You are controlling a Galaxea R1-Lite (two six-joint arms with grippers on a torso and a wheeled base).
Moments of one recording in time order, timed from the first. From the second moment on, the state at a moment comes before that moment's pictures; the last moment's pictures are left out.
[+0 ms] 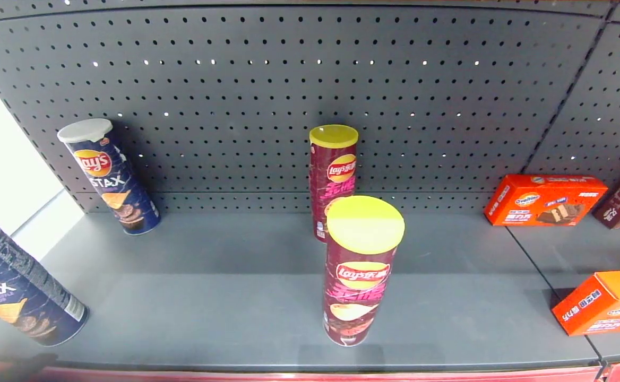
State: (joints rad) left arm -0.69 0.46 -0.05 -0.39 0.07 0.25; right arm 0.31 0.00 0.00 0.00 0.01 -0.01
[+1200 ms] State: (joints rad) left arm 0.00 0.01 0.00 -0.06 -0.07 0.11; right arm 0.31 0.00 0.00 0.00 0.01 -0.01
